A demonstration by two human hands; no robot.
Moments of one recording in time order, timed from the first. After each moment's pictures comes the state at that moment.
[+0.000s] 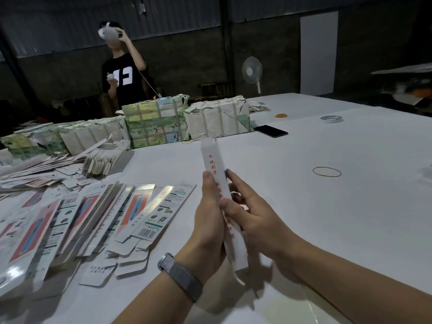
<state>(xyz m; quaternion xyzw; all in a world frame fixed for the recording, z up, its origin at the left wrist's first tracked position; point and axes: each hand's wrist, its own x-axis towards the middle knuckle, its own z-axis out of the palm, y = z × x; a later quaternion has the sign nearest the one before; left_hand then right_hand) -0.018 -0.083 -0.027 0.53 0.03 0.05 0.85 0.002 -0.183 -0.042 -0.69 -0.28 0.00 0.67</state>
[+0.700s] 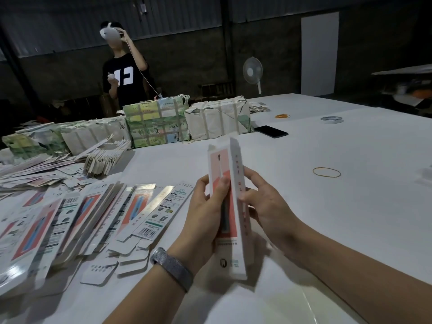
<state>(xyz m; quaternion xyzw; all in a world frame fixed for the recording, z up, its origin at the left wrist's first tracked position) -0.011 -0.062 -0.028 0.66 -0.01 0.09 0.75 0.016 -0.198 -0.036 -0.64 -0.25 0.04 0.72</state>
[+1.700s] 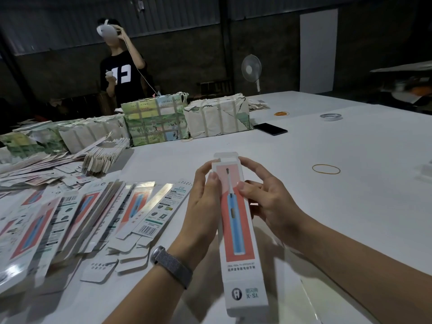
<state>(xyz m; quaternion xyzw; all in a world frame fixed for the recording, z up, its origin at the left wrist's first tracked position) -0.009 -0.059 -0.030 0.72 -0.09 0.18 0.67 0.014 -0.202 -0.029 -0.65 -0.23 0.03 0.72</state>
